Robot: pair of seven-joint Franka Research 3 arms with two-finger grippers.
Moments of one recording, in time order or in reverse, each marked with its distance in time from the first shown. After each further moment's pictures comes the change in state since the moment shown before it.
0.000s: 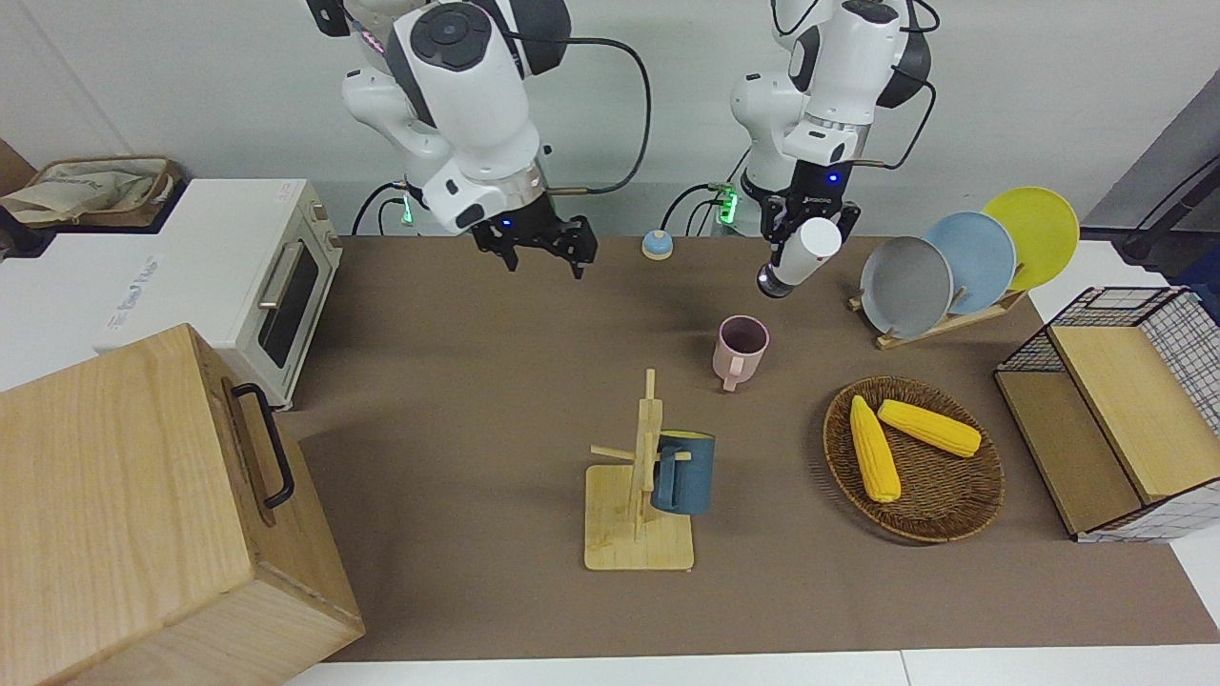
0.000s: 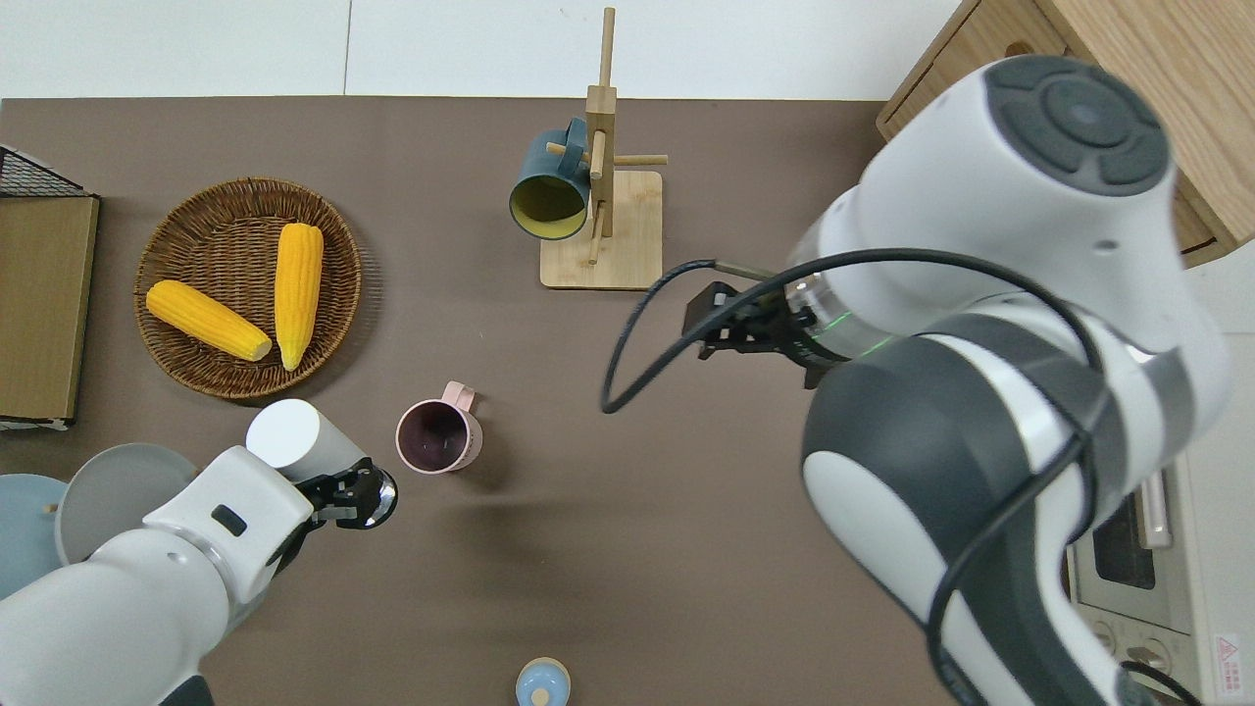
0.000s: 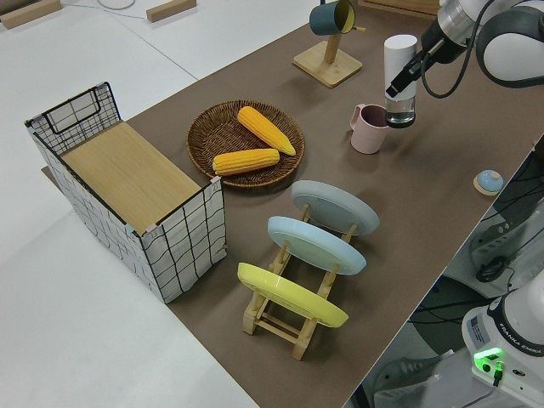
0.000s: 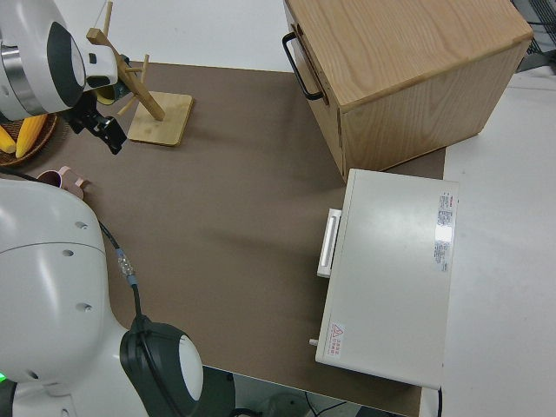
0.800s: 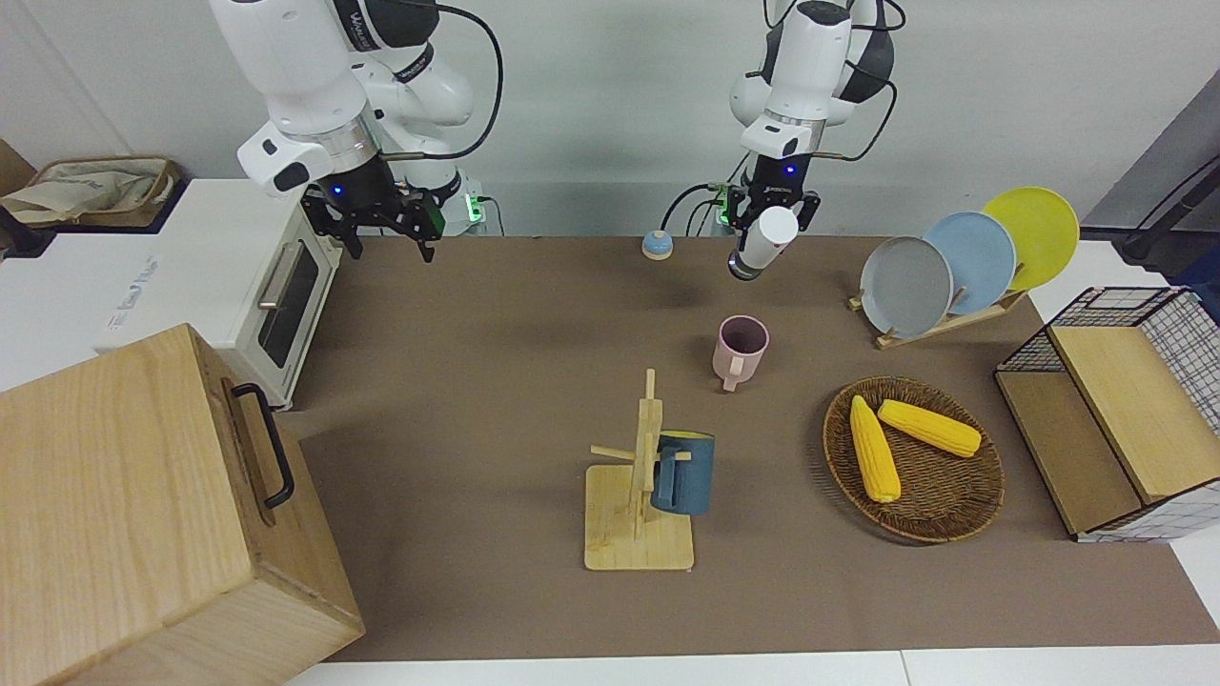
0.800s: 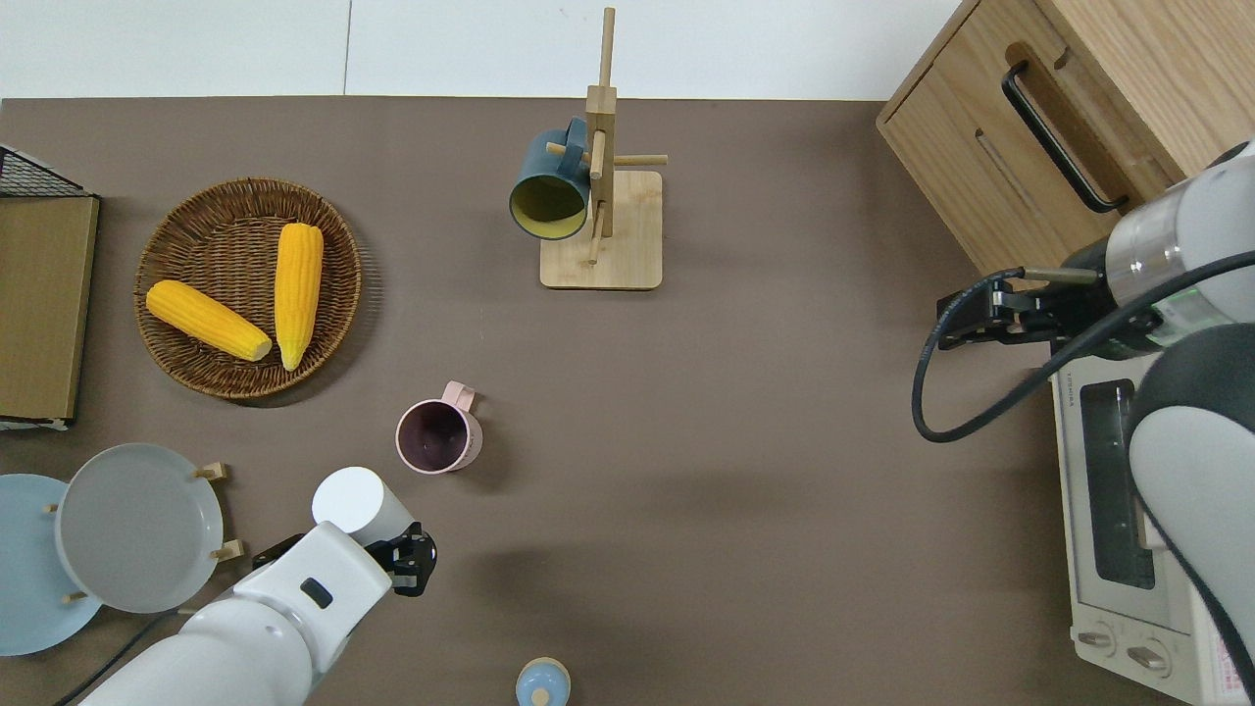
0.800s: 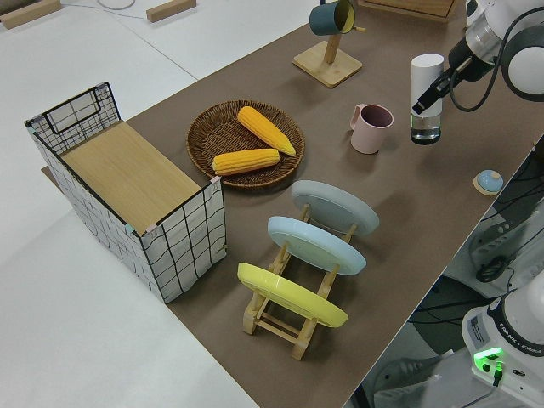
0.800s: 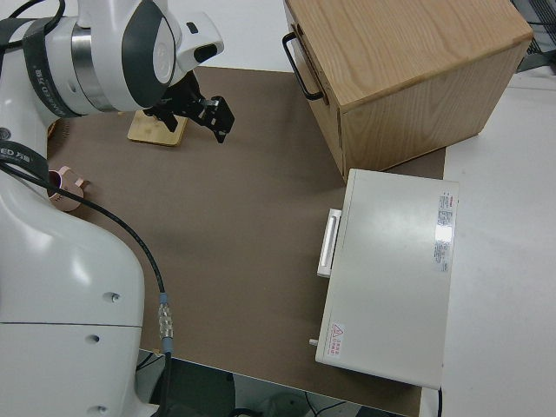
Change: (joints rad) left arm -0.076 -0.093 -0.043 -0.121 -0.006 -0.030 -0.049; right arm -0.252 -0.164 -0.004 -0.117 -0.055 -0.025 -0.388
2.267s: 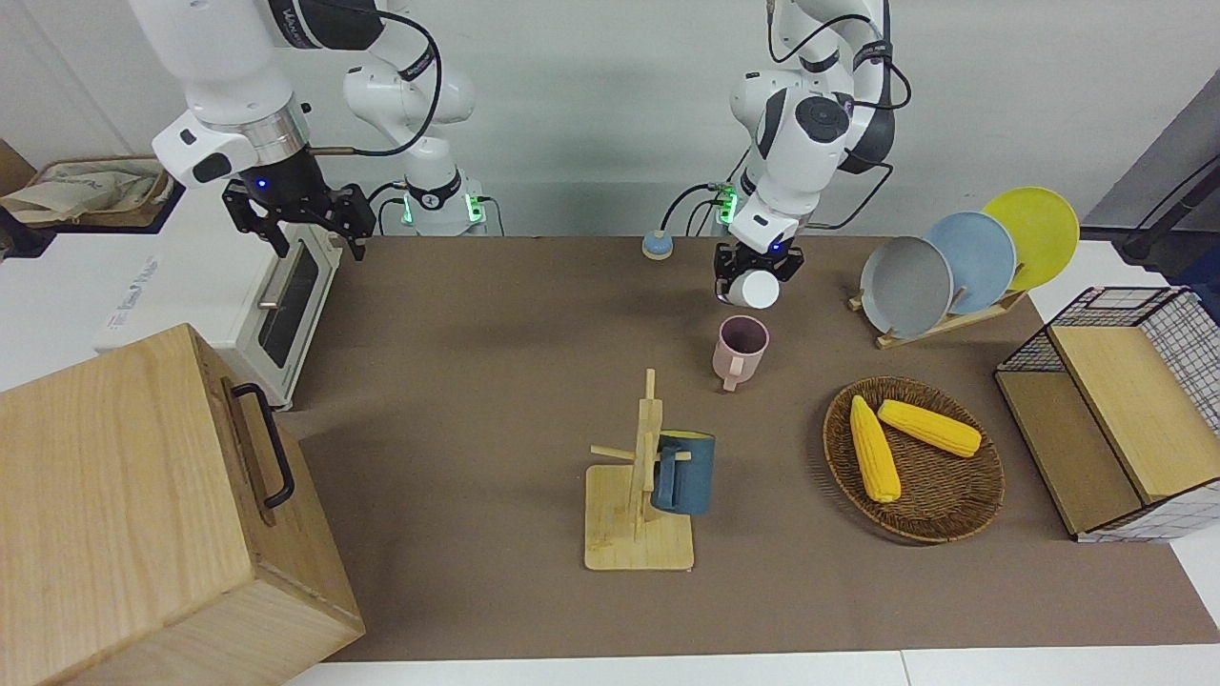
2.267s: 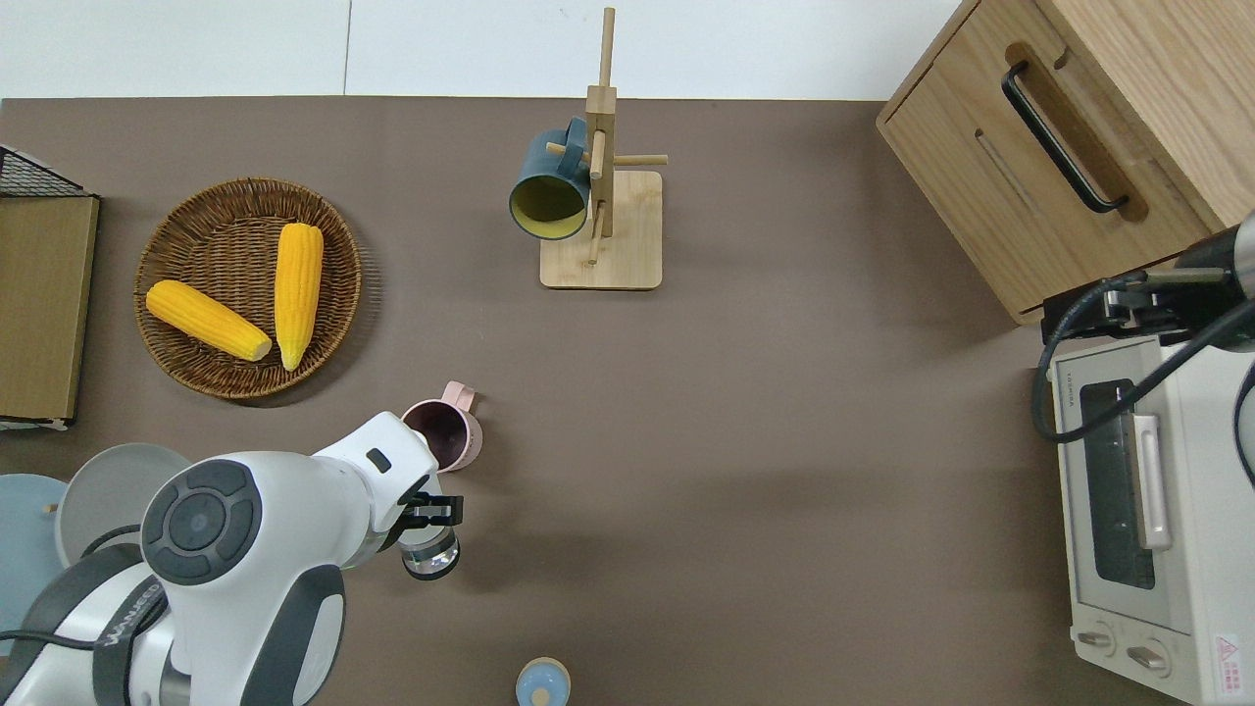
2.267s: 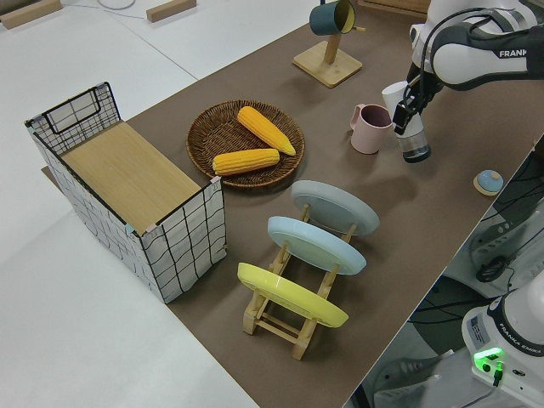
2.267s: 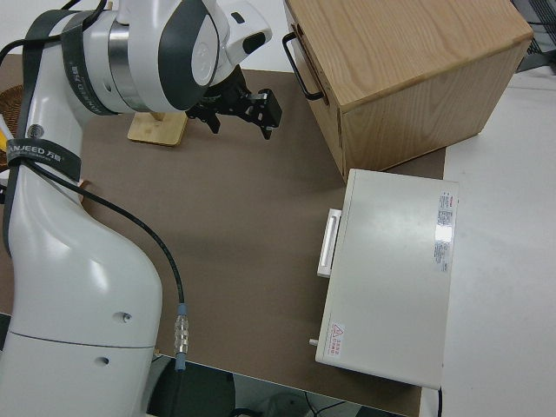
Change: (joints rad) left arm 0.027 0.369 0.005 0.205 0.014 -0.154 -0.010; right arm 0.163 -0.024 -0.286 0.000 -0.049 -0.006 -0.193
